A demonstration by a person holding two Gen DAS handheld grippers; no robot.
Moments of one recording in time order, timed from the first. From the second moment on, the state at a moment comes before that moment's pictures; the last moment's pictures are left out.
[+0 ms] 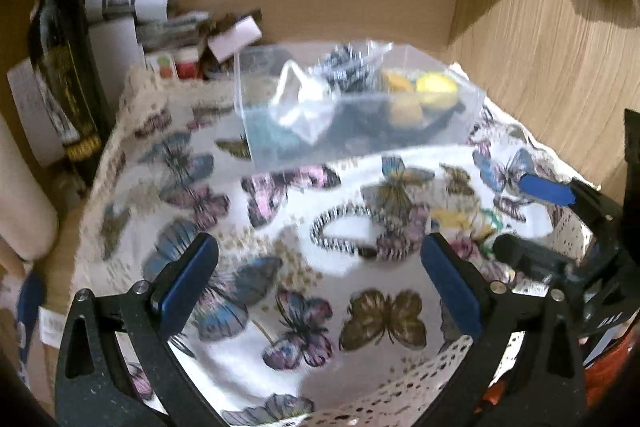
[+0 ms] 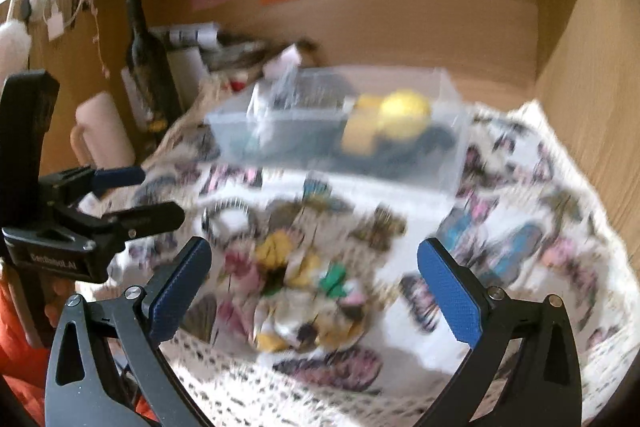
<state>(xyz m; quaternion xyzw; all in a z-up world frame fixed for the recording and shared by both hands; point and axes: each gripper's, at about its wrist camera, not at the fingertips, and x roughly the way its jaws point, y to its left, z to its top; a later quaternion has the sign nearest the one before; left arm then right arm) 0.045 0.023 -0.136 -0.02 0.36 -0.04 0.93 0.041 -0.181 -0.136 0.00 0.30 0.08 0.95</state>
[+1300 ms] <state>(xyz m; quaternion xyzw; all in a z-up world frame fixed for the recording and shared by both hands) 0.090 0.019 -0.154 -0.05 0.40 -0.06 0.91 0.042 -0.213 -0.097 0.00 0.23 0.05 0.97</state>
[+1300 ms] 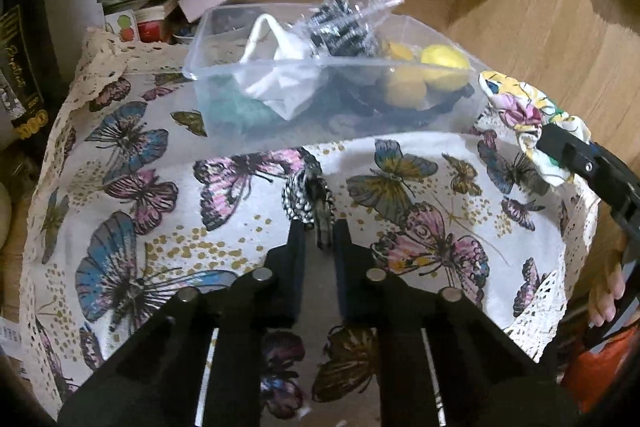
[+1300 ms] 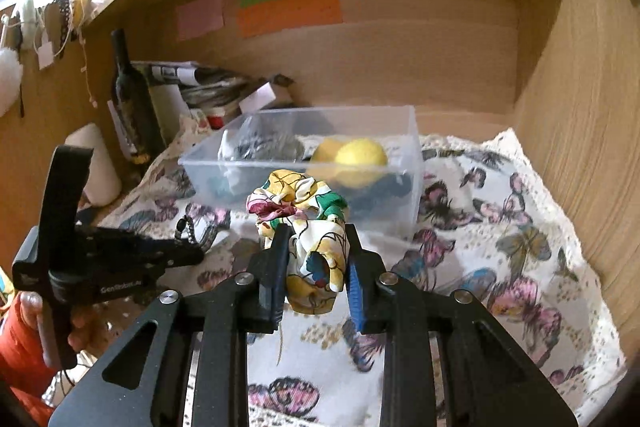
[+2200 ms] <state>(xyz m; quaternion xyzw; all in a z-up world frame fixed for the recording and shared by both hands) 0.078 0.036 -0.062 -0.02 0.28 -0.03 0.96 0.078 -0.216 -0.050 -0.02 0.17 0.05 0.98</state>
